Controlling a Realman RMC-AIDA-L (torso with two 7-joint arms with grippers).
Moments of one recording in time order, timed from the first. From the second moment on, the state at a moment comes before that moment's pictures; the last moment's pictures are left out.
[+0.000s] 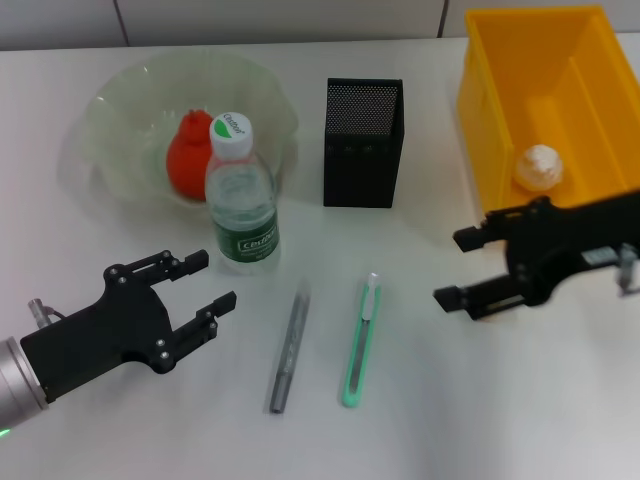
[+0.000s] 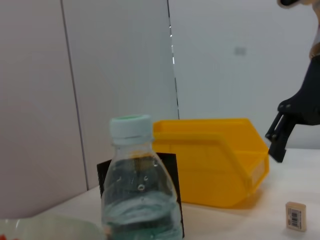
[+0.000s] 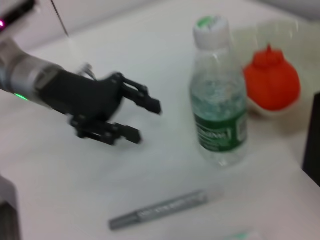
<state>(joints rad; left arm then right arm) -0.20 -2.06 1.11 0.42 1.38 1.46 -0.61 0.37 2.09 -1.23 -1.44 -2.16 -1.63 2.09</state>
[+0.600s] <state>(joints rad) -0.23 -2.05 1.11 0.42 1.42 1.45 -0.72 0.68 2.09 -1.63 -1.36 -2.53 -1.49 2.65</state>
